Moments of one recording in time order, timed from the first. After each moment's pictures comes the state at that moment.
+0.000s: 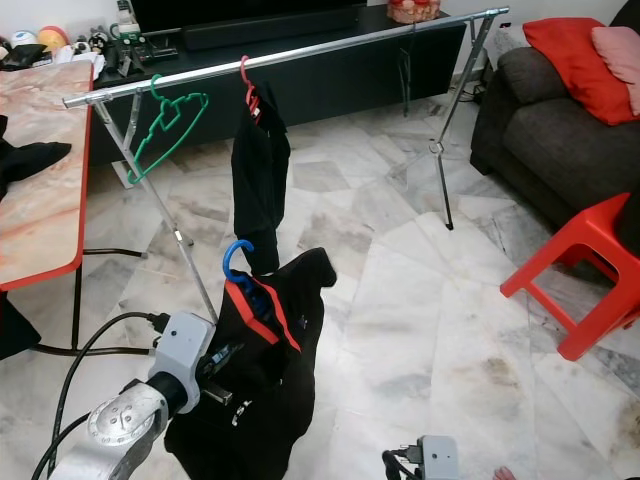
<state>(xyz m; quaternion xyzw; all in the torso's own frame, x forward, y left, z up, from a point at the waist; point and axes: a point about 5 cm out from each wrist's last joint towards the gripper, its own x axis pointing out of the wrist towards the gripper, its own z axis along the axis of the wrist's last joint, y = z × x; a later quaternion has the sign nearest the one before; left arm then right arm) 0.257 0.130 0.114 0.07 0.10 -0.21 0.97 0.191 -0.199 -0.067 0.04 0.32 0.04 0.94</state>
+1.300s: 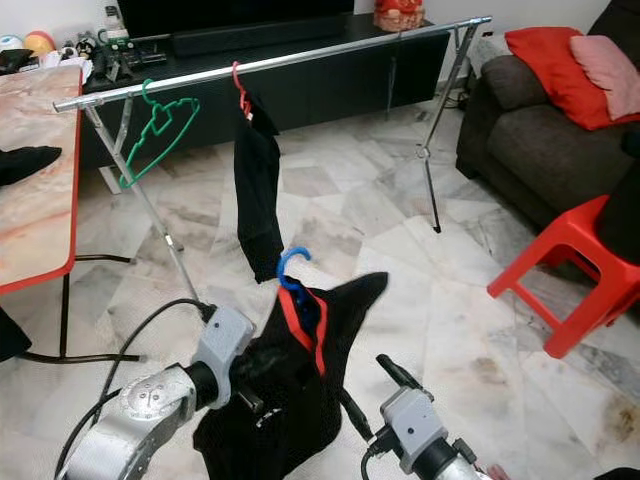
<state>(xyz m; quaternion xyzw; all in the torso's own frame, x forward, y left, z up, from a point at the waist) 0.261 0.086 0.119 0.07 0.11 -0.38 0.92 0.221 -0.168 0.051 -0.14 0.01 0.28 0.95</state>
